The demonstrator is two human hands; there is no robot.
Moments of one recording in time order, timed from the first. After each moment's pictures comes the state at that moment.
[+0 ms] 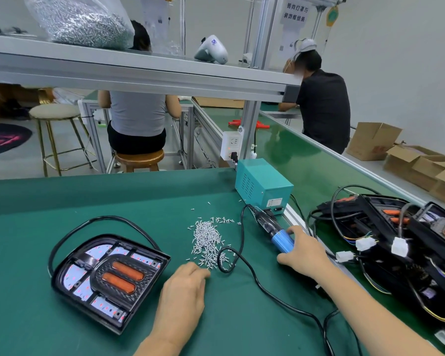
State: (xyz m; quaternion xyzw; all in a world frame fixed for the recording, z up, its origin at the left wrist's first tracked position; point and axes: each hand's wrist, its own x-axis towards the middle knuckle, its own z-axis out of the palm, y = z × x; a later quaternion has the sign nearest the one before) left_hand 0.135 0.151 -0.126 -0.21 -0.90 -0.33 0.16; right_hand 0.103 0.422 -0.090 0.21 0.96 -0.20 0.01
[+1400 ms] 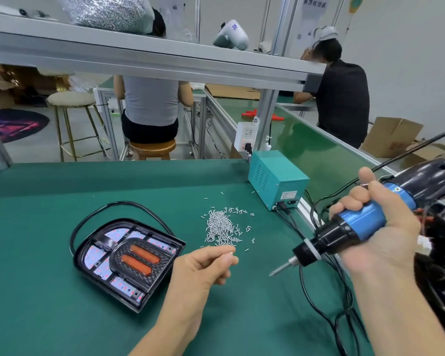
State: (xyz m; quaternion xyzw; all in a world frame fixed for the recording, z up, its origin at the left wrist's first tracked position) left_hand 0.160 0.155 -0.075 -0.02 -0.58 -0.81 -0.07; right_hand 0.173 0.360 0.023 0.02 0.34 -0.90 -0.25
